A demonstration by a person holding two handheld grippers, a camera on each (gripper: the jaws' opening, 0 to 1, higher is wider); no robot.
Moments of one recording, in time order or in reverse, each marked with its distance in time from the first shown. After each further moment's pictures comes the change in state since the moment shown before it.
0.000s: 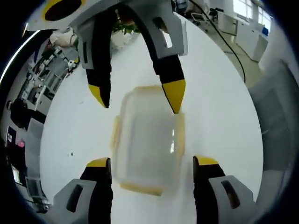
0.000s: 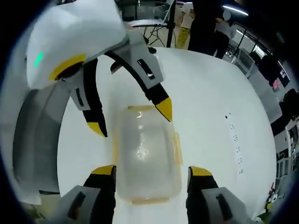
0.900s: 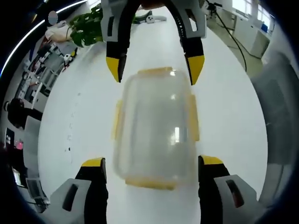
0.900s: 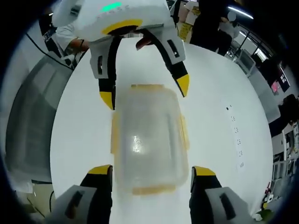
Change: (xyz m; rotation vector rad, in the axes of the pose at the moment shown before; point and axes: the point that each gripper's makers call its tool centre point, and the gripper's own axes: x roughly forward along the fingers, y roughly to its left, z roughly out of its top) left arm 0.015 0.010 -0.022 0.020 0.064 -0.023; right arm 0.017 0.009 -0.033 -0.049 0.059 -0.023
